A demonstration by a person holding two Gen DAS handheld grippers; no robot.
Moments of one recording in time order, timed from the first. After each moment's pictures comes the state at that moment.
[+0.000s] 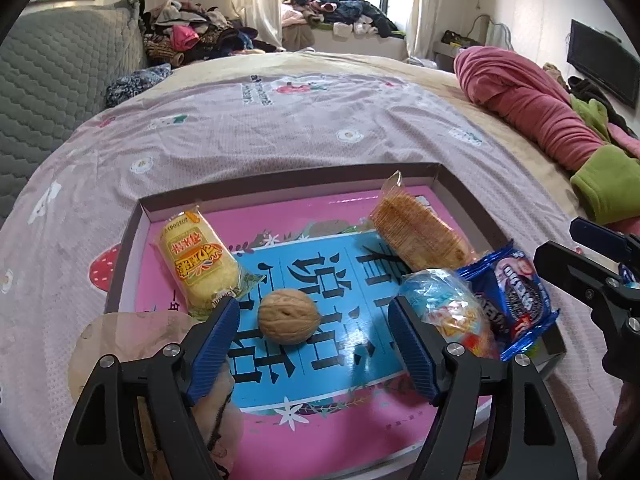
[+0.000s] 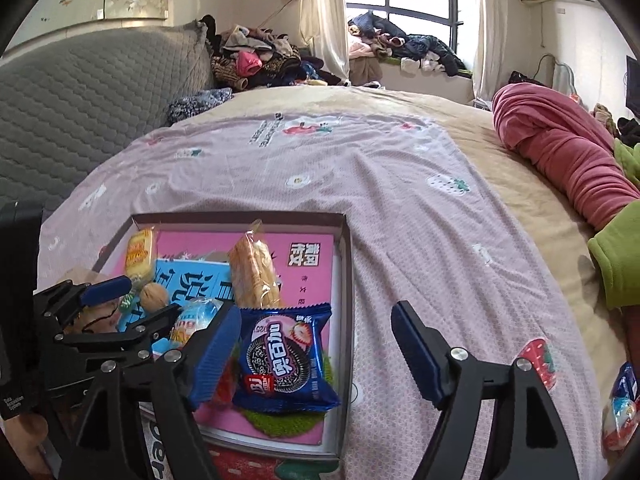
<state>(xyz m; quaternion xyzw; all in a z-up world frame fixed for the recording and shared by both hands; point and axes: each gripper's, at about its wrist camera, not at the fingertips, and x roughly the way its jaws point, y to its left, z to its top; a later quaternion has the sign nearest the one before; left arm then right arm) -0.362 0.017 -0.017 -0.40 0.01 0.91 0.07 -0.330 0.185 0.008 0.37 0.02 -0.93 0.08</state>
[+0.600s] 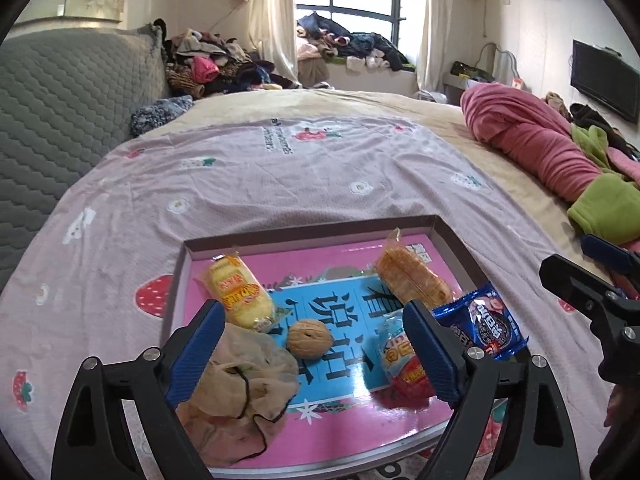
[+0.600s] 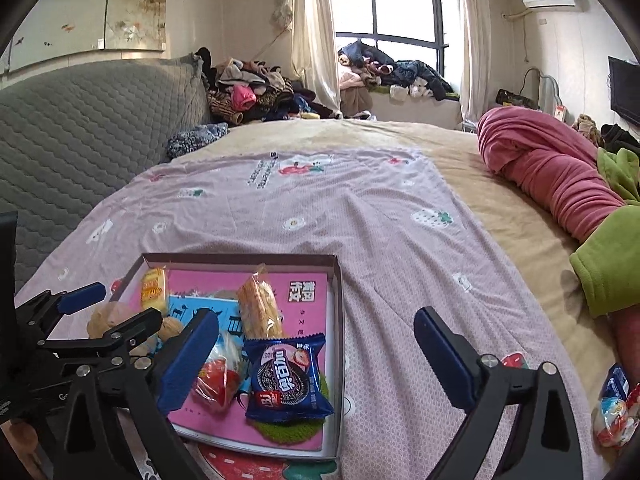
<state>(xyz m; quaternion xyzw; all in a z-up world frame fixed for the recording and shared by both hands) -0.334 0.007 0.032 -0.34 0.00 0.94 0.04 -0.309 0.192 0.042 0.31 0.00 -0.95 0.07</state>
